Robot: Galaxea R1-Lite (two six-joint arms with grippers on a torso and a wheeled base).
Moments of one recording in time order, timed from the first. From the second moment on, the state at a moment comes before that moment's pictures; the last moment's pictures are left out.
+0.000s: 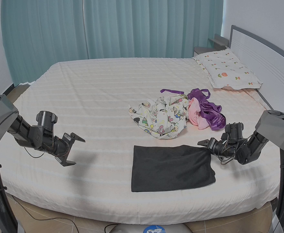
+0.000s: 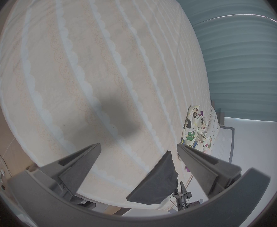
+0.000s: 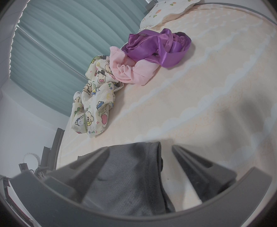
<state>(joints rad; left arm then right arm) 0.03 2.16 -1.07 -0.17 -0.40 -1.08 0.11 2.39 -0.99 -0.79 0.23 0.66</state>
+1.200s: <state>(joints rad) 0.03 2.16 -1.07 -0.17 -0.40 -1.08 0.09 2.35 -0.77 -0.92 0.40 0.43</state>
